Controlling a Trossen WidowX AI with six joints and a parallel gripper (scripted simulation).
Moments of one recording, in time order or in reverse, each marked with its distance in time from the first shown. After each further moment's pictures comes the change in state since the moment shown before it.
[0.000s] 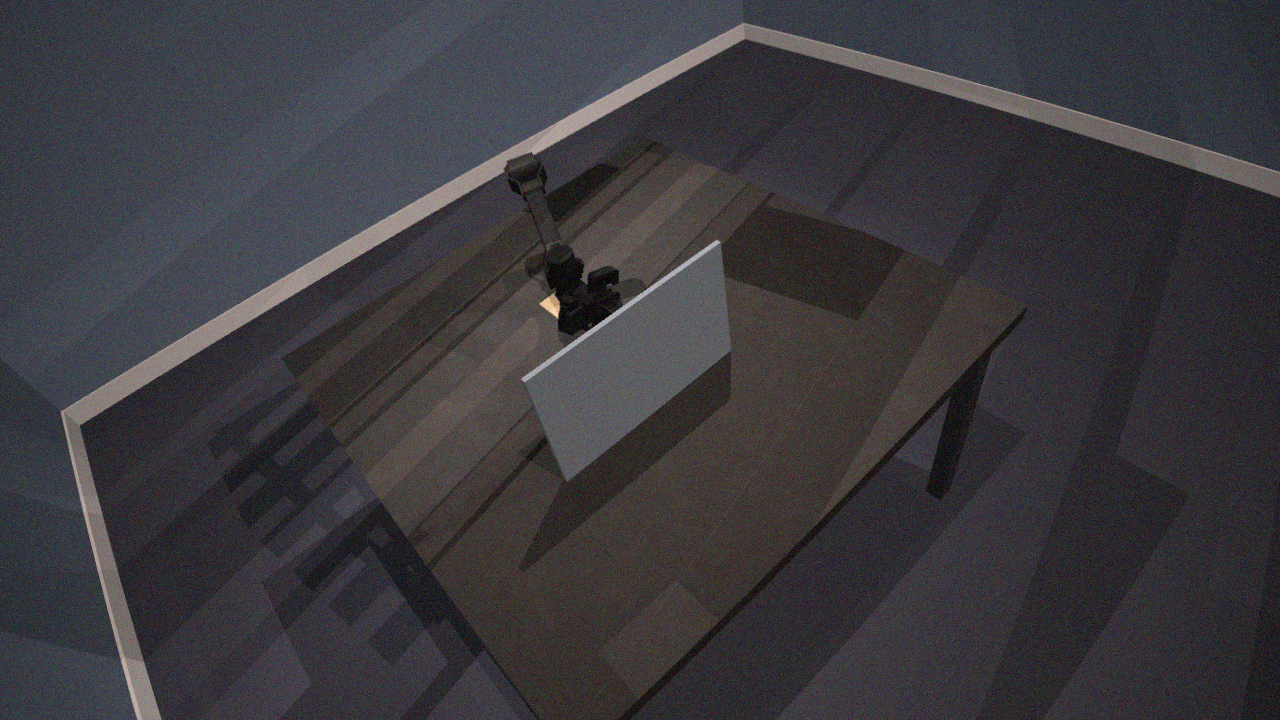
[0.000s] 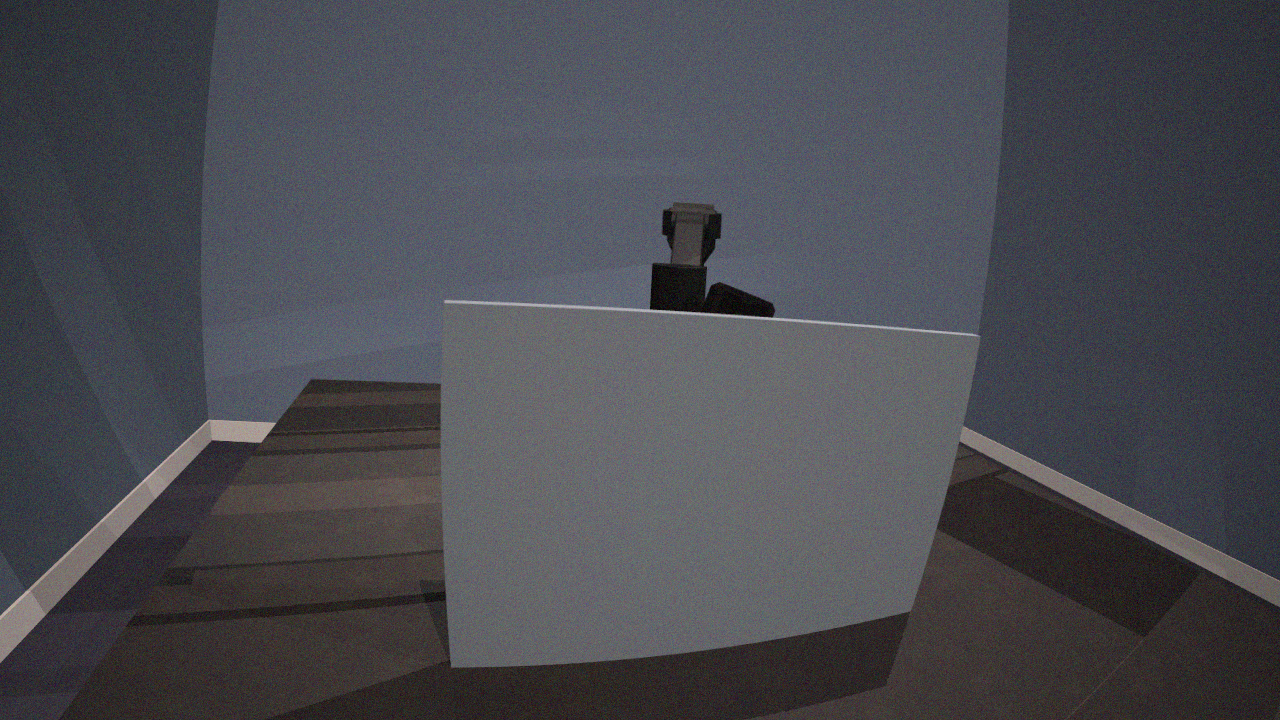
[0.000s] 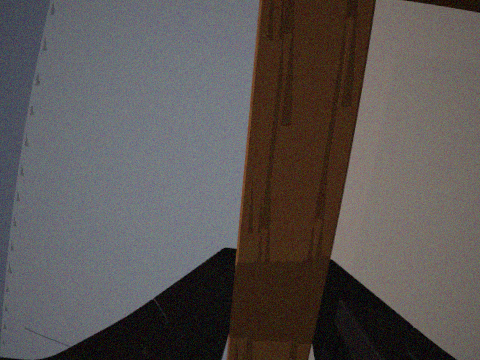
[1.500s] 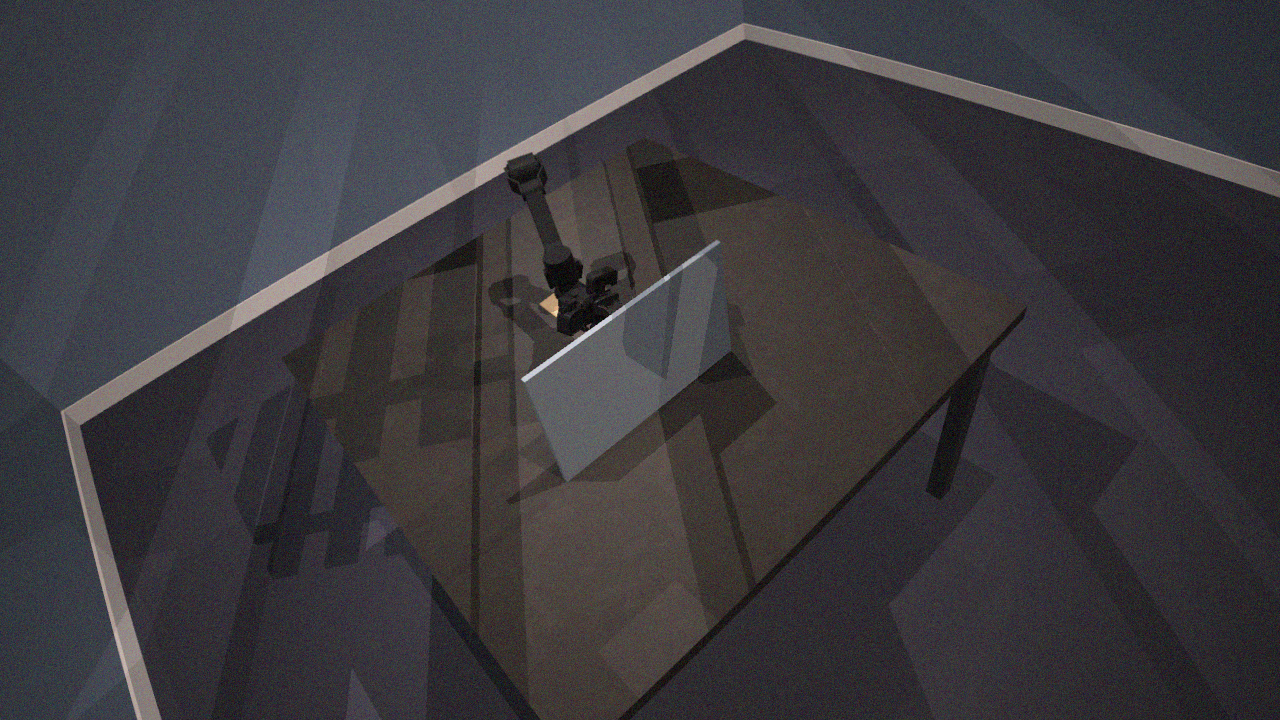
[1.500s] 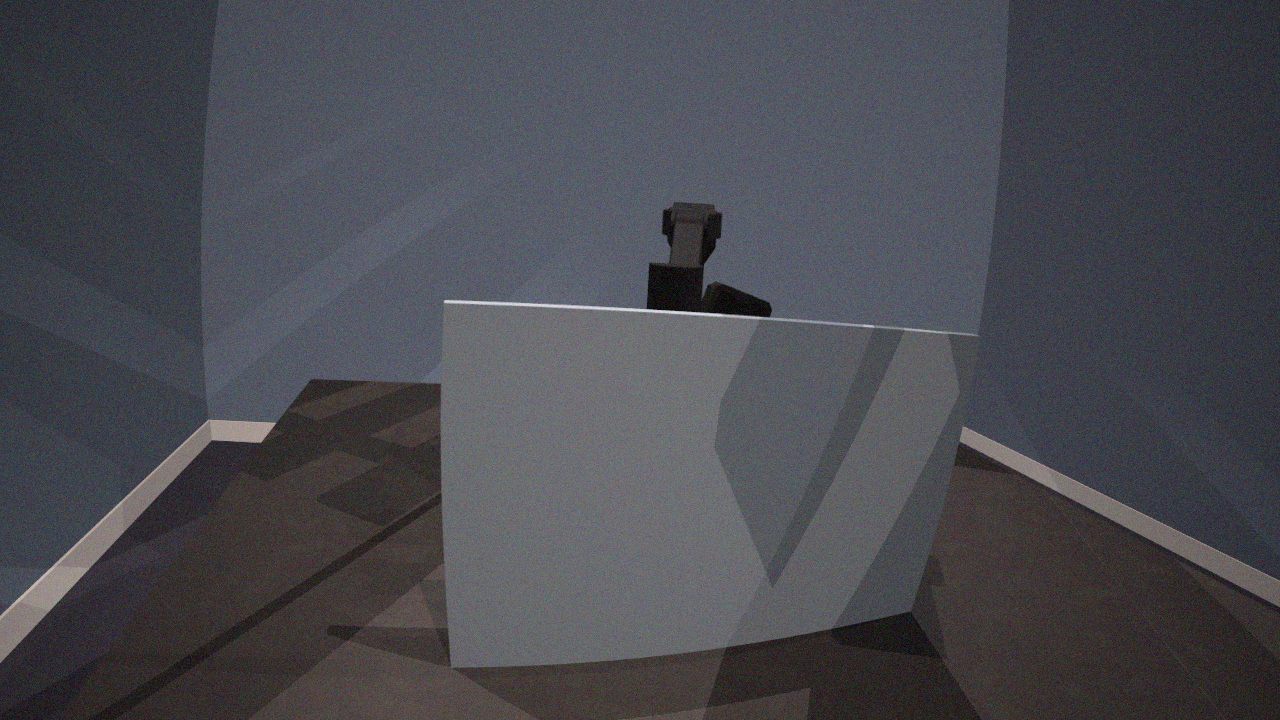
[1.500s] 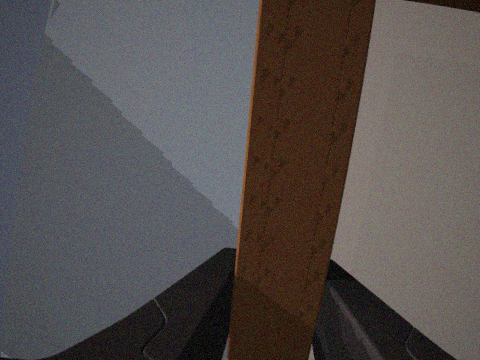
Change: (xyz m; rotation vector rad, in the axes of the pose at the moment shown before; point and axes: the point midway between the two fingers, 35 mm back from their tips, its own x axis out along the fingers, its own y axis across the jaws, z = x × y) arm 0.000 0.000 0.003 -0.001 0.002 0.003
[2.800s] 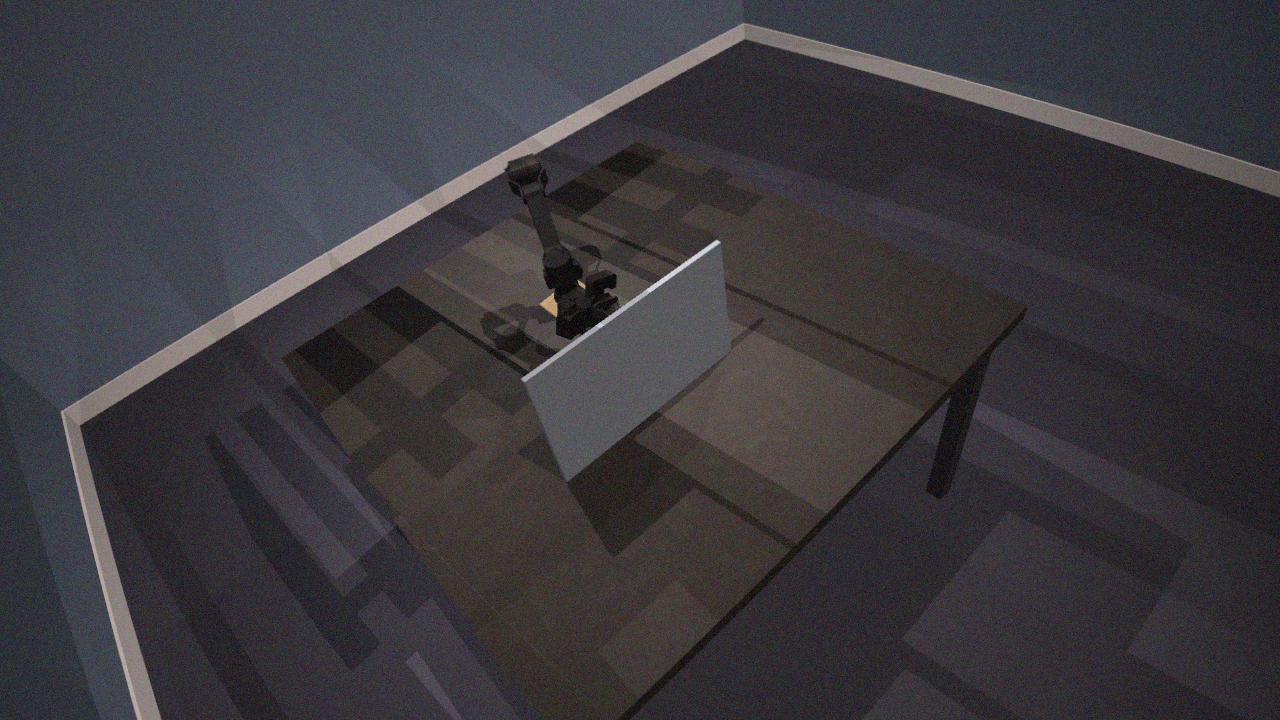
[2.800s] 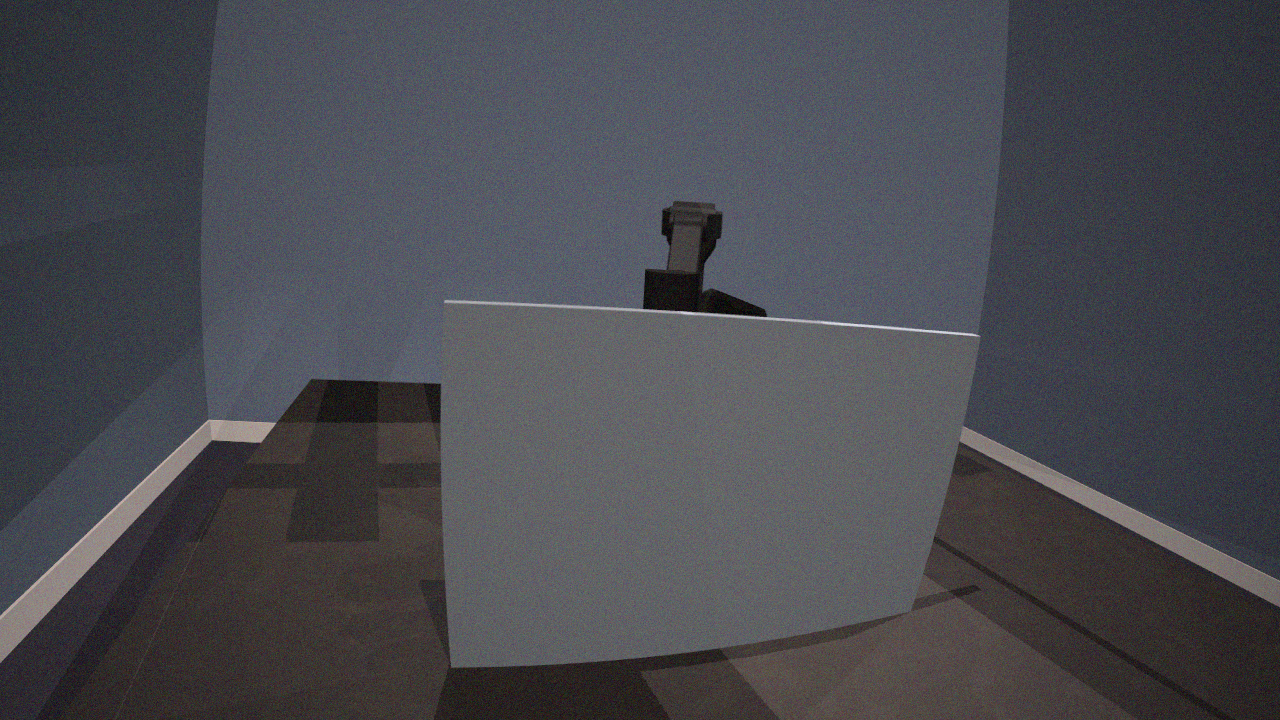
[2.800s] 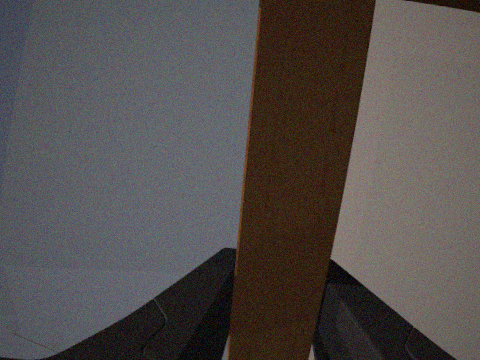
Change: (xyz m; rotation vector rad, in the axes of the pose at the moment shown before) arm 0.000 -0.008 0.002 -0.003 -0.002 0.004
